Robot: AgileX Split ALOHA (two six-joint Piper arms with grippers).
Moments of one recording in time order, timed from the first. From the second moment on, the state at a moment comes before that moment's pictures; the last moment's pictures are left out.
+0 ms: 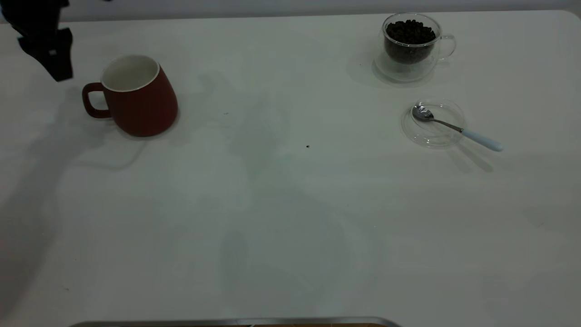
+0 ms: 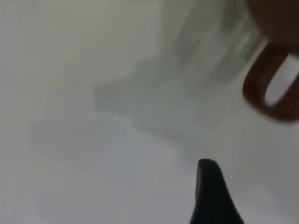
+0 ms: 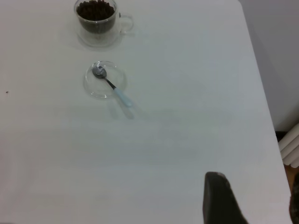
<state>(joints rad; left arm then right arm) -0.04 2.35 -1.69 0.08 0.78 0.94 -0.03 -0.02 -0.48 0.01 1.13 -0.06</state>
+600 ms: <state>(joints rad) -0.04 2.40 -1.69 -0.16 0.76 1.47 -0.03 -0.02 -0.48 0.01 1.13 -0.06</state>
